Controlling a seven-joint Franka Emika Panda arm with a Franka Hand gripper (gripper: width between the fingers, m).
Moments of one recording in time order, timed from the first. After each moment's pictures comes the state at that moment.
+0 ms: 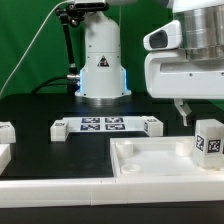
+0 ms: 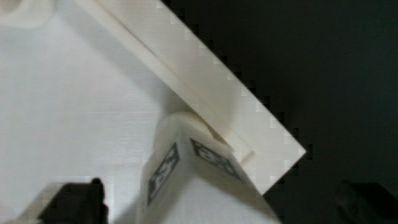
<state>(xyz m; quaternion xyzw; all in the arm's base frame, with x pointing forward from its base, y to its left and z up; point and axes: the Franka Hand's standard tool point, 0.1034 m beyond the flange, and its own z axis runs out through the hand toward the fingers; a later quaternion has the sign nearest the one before) 0.621 0.129 0.090 -0.94 0.34 0.02 0.08</state>
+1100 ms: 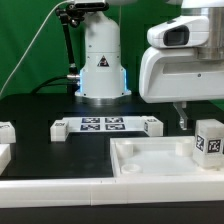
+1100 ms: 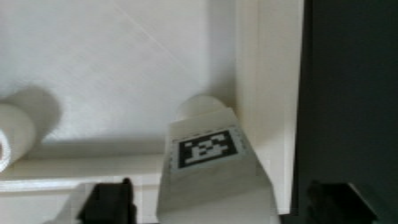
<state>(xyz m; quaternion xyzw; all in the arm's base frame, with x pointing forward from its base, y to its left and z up) 0.618 0.122 0.089 -1.00 0.01 0.02 0.02</state>
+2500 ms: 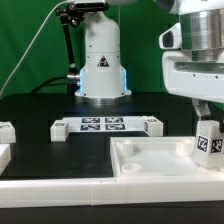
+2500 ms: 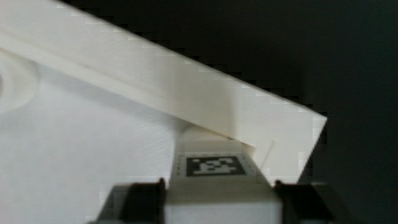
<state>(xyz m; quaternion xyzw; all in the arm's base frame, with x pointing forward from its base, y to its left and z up) 0.617 0.135 0.086 -0.82 0.57 0.01 0.06</state>
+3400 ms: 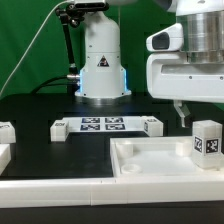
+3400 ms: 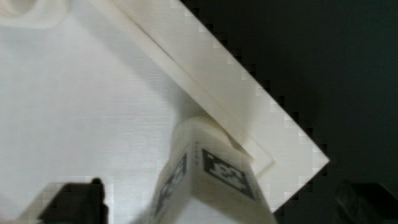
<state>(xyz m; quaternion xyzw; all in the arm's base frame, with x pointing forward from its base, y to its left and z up) 0.615 0.127 0.084 -0.95 0.32 0.01 0.05</state>
